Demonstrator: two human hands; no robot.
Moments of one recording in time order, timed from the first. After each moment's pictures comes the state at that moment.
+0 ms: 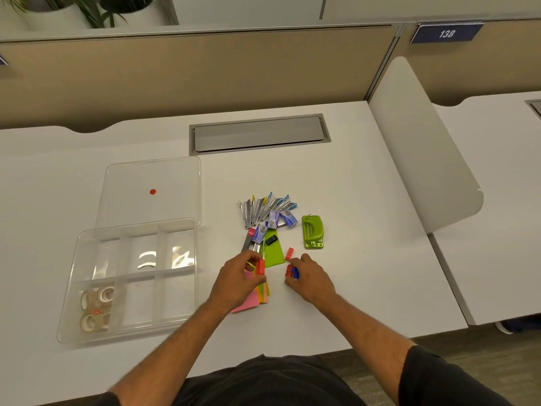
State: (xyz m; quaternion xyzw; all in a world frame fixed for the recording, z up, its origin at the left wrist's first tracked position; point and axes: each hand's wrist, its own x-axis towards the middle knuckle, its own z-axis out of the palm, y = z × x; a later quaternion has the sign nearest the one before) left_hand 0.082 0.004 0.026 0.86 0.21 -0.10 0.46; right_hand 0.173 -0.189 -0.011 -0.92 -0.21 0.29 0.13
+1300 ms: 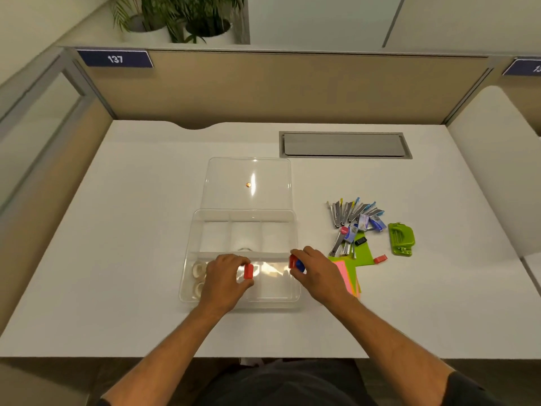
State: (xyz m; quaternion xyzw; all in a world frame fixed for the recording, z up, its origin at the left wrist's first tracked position) left_hand -0.087 0.207 0.034 0.92 0.25 0.03 0.30; right_hand 0.056 0.003 0.041 -0.90 -0.37 0.15 0.18
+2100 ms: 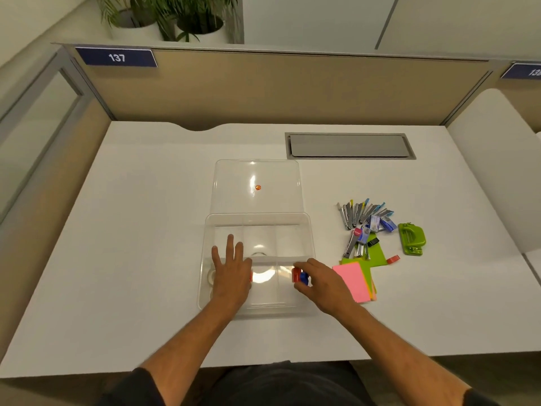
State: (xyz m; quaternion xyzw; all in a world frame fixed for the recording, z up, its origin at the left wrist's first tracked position) left_hand -0.077 0.250 0.013 0.97 0.18 -0.13 -0.04; right_hand 0.024 0.028 0.030 -0.90 -0.34 0.19 0.21
